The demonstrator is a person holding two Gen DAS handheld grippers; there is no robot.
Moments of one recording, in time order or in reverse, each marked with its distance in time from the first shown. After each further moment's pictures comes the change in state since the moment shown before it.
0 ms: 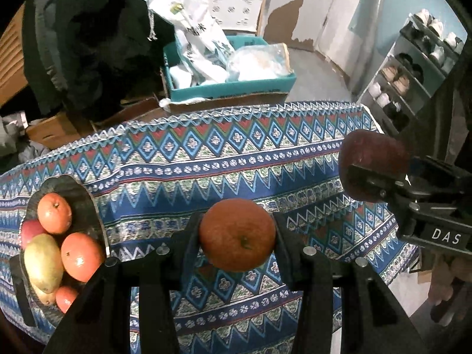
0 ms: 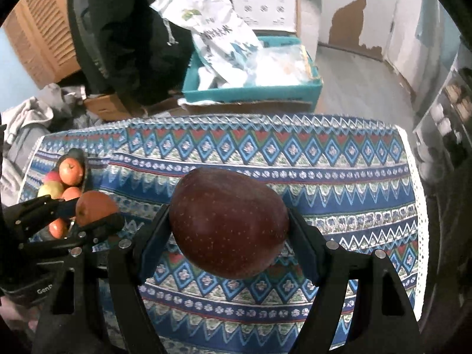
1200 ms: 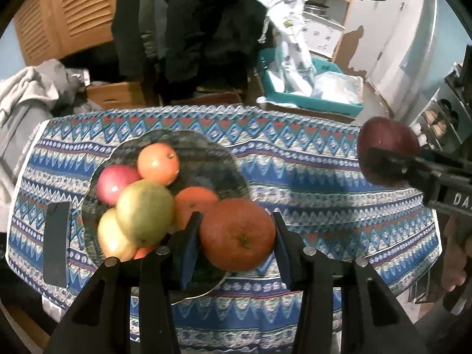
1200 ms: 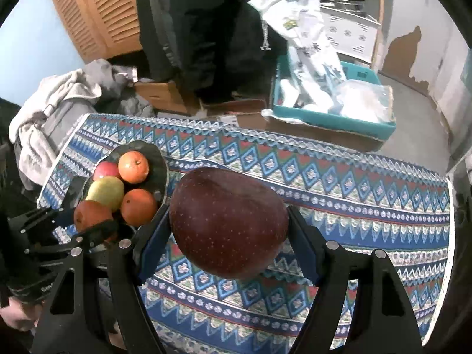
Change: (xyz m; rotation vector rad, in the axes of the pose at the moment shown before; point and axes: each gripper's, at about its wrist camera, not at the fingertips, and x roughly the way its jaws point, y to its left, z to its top) left arm -0.059 0.135 -0.060 -0.222 -0.049 0.148; right arm 0.012 0.138 0.026 -0.176 -0.001 0.143
